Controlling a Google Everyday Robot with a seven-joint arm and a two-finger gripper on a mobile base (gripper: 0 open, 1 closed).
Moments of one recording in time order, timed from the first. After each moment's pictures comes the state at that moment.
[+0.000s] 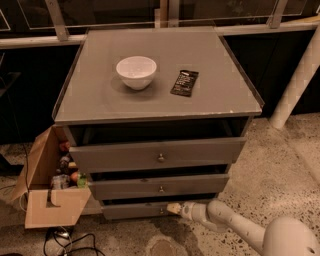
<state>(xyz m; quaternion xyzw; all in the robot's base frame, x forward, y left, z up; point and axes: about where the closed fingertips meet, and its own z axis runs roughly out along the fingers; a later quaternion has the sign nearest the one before) 0.598 -0.081 0.194 0.04 0.87 0.43 0.22</state>
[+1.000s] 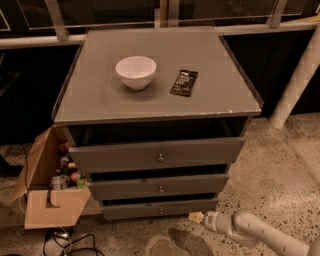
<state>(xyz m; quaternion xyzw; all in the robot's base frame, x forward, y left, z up) 0.533 -0.172 0.234 0.09 0.89 0.40 0.20</state>
